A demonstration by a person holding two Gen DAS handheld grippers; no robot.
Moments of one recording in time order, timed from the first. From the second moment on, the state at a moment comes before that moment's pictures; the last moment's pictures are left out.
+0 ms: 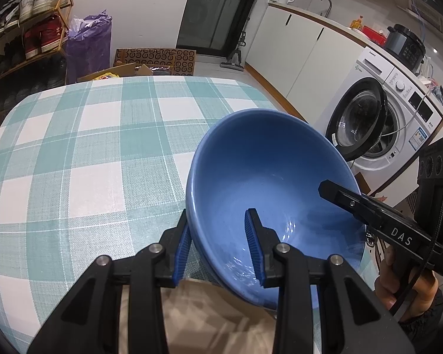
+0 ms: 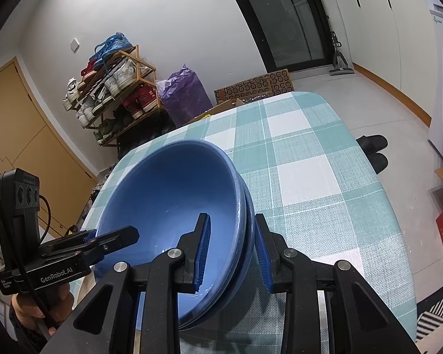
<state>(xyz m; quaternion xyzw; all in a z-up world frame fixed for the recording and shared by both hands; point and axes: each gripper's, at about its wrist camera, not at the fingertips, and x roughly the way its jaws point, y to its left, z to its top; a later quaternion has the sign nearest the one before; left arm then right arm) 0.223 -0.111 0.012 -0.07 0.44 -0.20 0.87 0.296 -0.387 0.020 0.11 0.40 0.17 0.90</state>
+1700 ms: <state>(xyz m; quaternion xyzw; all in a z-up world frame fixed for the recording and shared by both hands) 0.151 -0.079 0.073 -0.08 0.39 -0.19 0.90 0.219 -0.359 0.086 0.08 0.36 0.19 0.91</state>
